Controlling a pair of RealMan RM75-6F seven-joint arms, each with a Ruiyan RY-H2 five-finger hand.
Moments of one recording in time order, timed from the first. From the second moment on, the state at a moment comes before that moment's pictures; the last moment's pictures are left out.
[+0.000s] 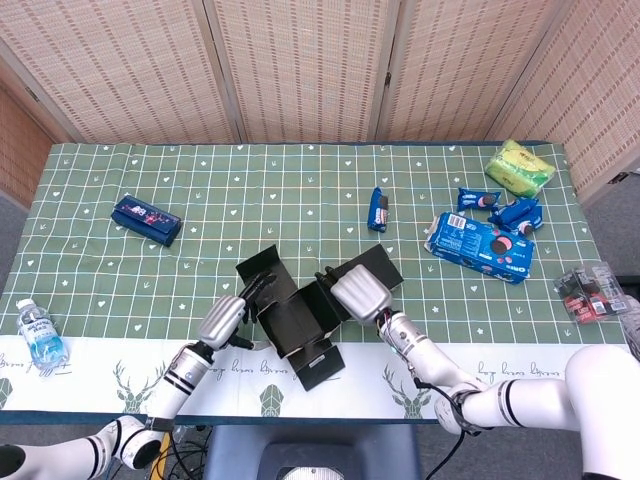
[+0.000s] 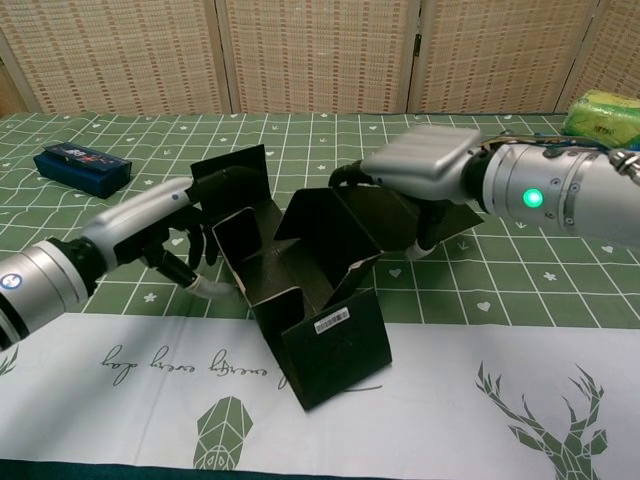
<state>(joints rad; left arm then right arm) -0.60 -1.73 -0.12 -1.25 1.51 1.08 -0.38 1.02 -1.50 0.02 -1.59 -0.96 0.94 -0.74</state>
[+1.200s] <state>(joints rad) -0.65 -1.71 -0.13 -1.30 1.42 0.93 -0.62 1.10 -1.49 0.04 -1.55 -1.06 0.78 -0.69</state>
